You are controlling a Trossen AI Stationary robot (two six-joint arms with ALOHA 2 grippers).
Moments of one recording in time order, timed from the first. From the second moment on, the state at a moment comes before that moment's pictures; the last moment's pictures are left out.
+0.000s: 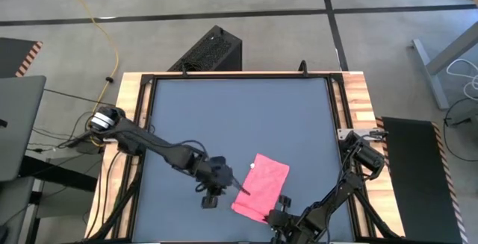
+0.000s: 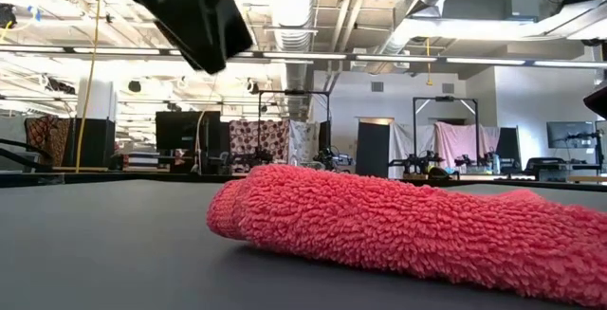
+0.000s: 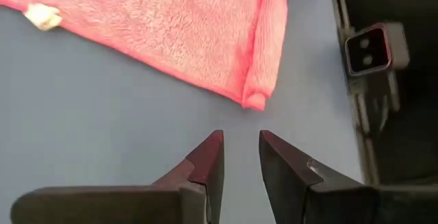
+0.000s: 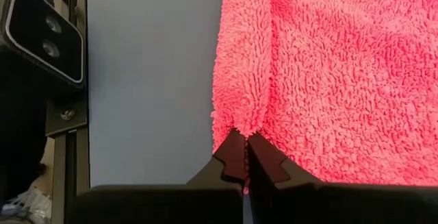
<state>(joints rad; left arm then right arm) -0.38 1.70 1.19 -0.39 0.11 -0.36 0.90 2.10 1.28 -0.26 0.66 1.07</state>
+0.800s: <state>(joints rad) -0.60 1.84 1.19 0.16 -0.04 0.00 0.90 2.10 1.28 -0.24 0.67 1.08</state>
